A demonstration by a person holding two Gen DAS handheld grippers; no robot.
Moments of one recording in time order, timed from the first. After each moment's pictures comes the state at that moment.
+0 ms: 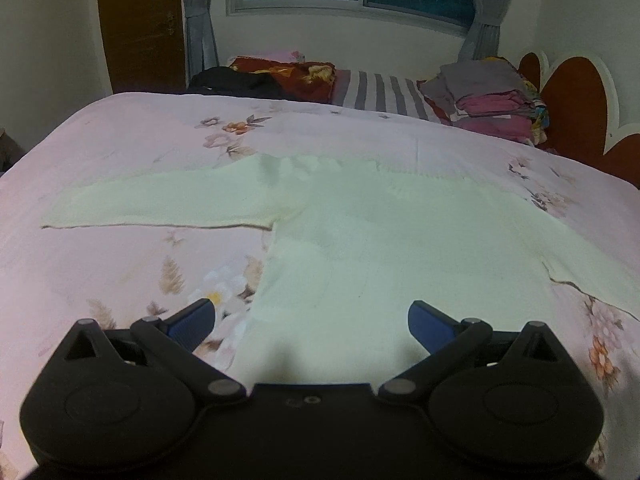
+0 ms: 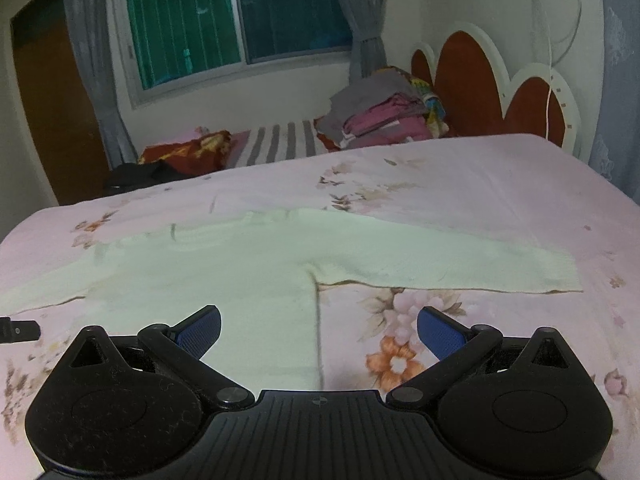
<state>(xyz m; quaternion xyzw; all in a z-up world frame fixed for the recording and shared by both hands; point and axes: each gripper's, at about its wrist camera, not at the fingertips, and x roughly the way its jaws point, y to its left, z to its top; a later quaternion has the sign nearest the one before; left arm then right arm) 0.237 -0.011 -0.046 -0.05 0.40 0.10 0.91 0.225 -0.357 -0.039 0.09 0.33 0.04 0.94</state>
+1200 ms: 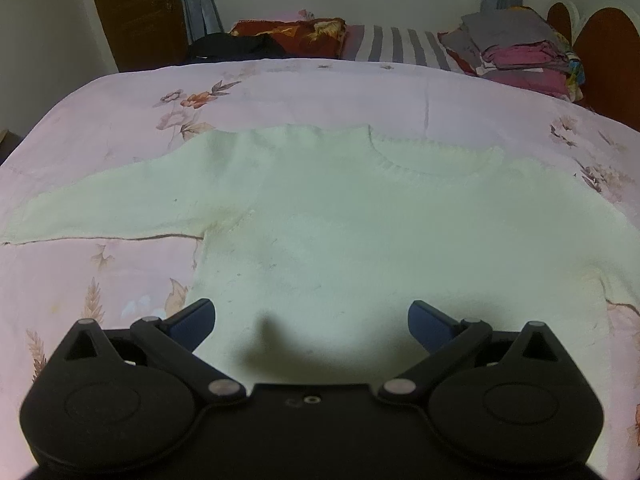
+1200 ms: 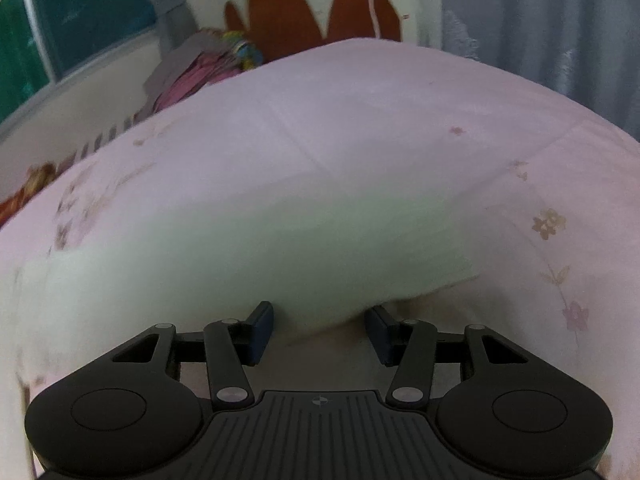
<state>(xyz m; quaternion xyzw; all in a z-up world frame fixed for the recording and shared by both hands) 0.345 -0.054 -0.104 -0.02 0.46 0.14 0.88 0.345 -0.572 -0.172 0.21 0.38 -0.18 0.88</state>
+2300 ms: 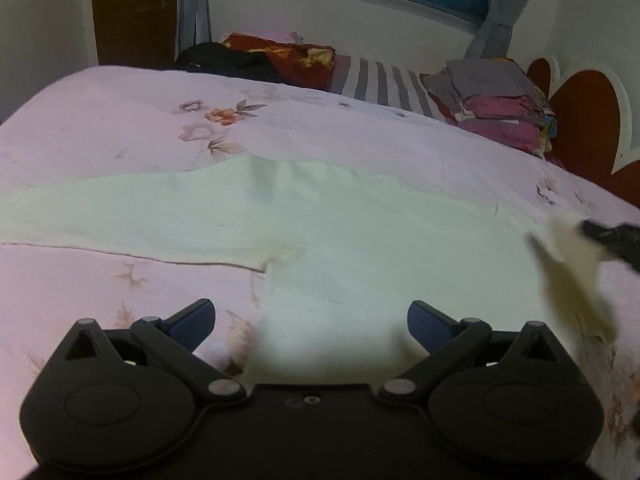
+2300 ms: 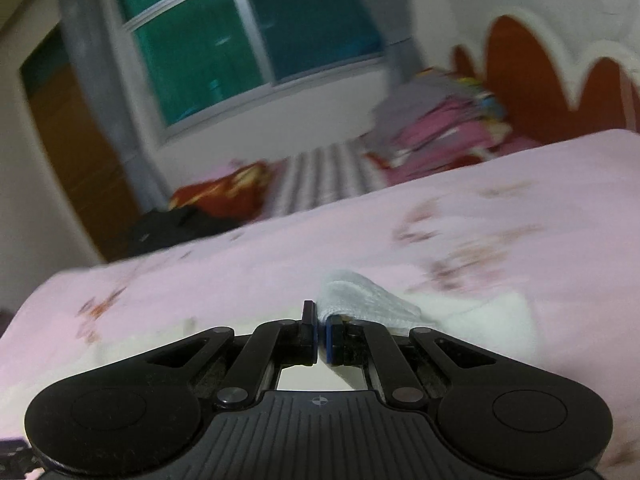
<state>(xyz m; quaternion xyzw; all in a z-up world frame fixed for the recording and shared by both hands) 0.325 0.043 -0.084 -0.10 0.42 0.08 0.90 0.428 -0.293 -0.067 0.16 0.30 0.11 0.93</state>
